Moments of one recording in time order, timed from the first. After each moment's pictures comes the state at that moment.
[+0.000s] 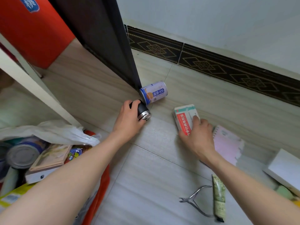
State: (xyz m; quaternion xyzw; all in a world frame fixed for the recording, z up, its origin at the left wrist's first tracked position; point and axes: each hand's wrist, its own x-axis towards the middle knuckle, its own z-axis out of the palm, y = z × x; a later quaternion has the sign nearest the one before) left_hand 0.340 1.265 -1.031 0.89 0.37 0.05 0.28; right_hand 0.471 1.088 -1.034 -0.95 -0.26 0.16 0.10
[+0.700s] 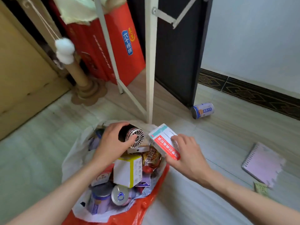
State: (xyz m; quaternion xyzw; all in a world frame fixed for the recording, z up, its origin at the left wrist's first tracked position) left_hand 0.083 1.283 -0.878 0.84 0.46 0.16 0.23; right_hand 0.265 1.131 -0.900 -0.79 -0.55 0.20 0.18
